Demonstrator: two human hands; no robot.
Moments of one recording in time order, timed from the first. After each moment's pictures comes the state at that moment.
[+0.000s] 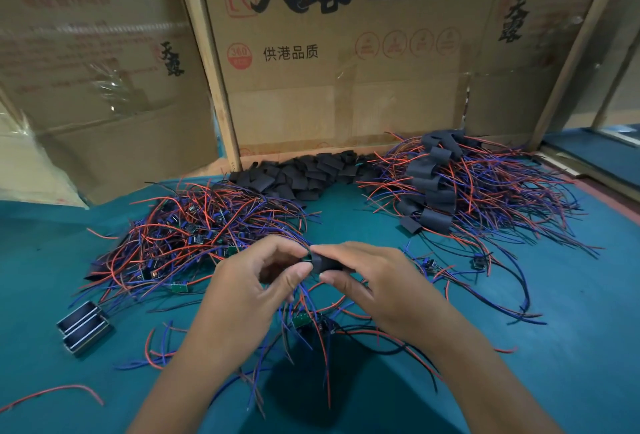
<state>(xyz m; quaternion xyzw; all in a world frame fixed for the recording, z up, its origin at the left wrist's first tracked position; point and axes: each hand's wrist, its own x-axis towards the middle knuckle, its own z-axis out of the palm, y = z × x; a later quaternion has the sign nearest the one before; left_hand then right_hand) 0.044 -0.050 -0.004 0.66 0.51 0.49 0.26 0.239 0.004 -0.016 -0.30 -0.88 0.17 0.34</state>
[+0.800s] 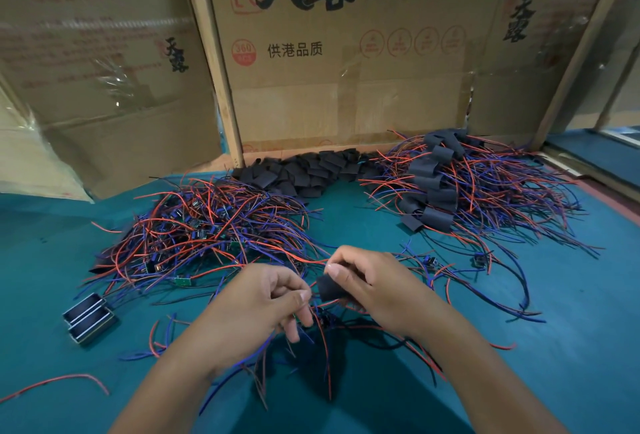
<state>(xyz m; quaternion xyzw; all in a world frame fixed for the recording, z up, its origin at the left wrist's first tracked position) 0.037 -0.050 -0.013 0.61 0.56 0.33 0.44 0.236 0.006 -0.027 -0.39 -0.82 0.31 0.27</state>
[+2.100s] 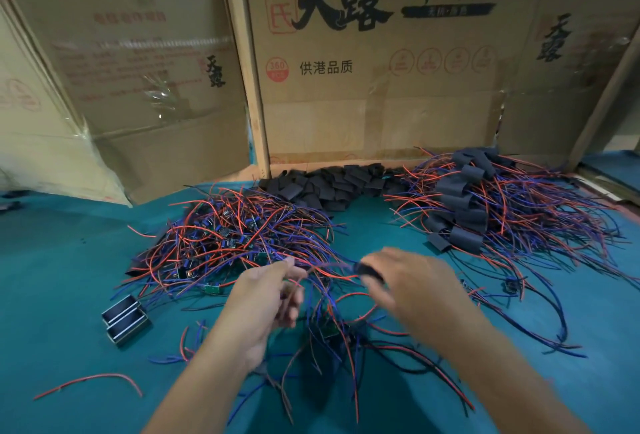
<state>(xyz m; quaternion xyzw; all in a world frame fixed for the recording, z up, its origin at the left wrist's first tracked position) 0.029 -0.032 -0.020 0.31 0.60 0.55 0.50 0.229 0.007 0.003 -0.46 -0.88 -0.04 0.11</state>
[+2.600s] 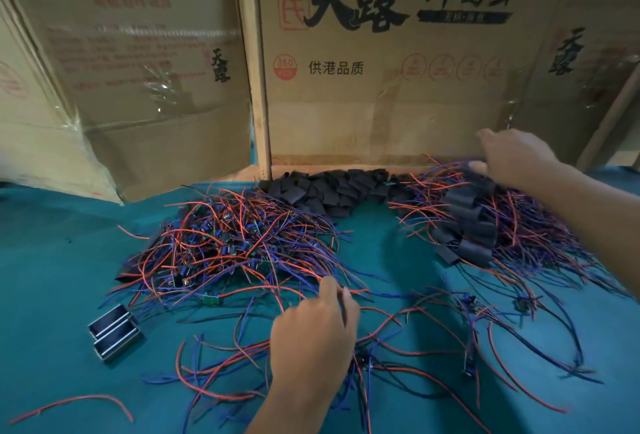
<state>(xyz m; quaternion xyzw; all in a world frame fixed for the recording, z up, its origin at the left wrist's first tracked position) 0.072 -0.029 -0.049 0.64 0.71 0.28 -0.09 0.330 0.213 0.094 -0.66 -0.73 -0.19 0.04</state>
